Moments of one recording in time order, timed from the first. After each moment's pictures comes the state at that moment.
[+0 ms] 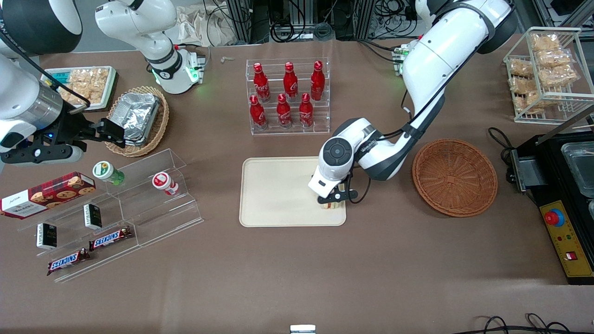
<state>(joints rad) -0.23 0.74 -0.53 -1.63 0.35 2.16 -1.01</state>
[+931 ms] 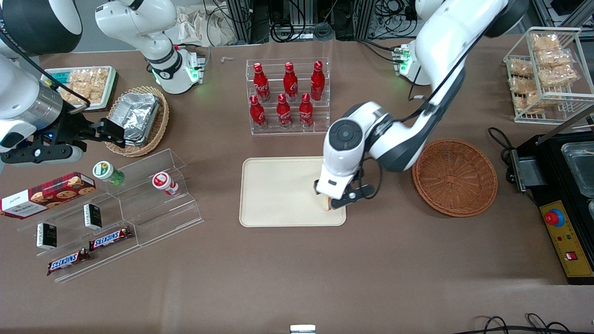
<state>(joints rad) -0.18 0.54 -0.53 -1.53 0.37 1.97 -1.20</state>
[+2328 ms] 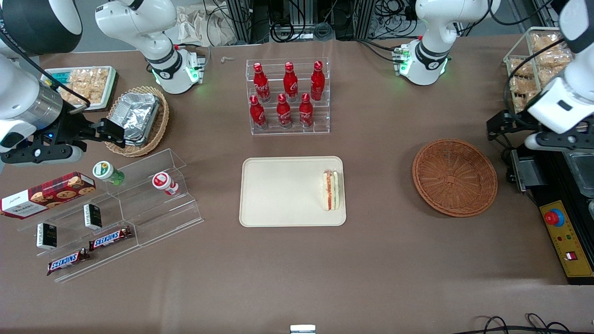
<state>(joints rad) -0.04 -0.06 0.01 -1.74 0.00 1.66 0.06</state>
